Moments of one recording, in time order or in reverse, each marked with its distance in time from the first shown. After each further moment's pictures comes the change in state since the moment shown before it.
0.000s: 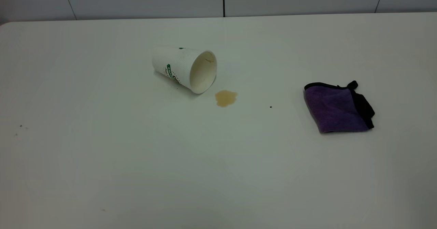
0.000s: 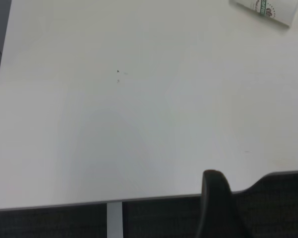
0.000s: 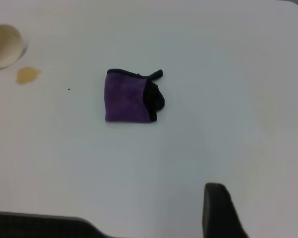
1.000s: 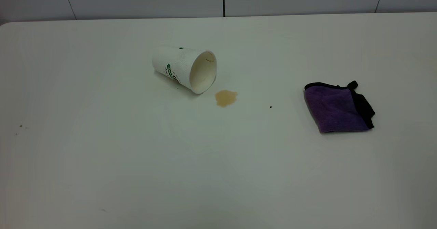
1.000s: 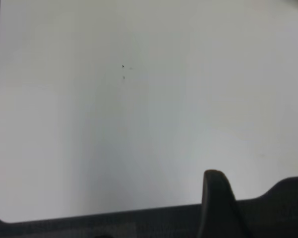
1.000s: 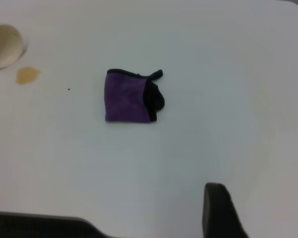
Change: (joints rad) left arm 0.001 0.589 -0.107 0.024 -0.285 0.023; right arm 0.000 0.000 0.000 0.000 0.000 0.000
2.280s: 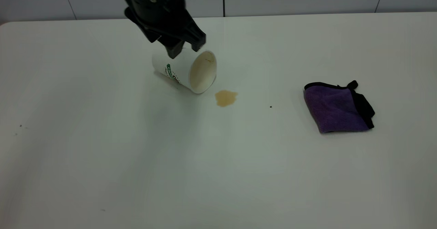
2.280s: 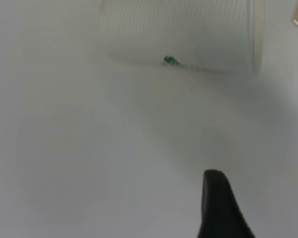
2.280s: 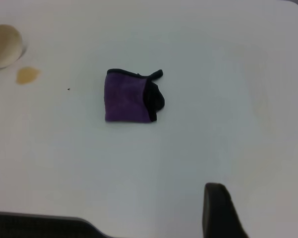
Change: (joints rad) left arm -0.587 1.557 -0.828 0.502 -0.273 -0.356; right arm 0.000 0.000 0.000 0.000 0.000 0.000
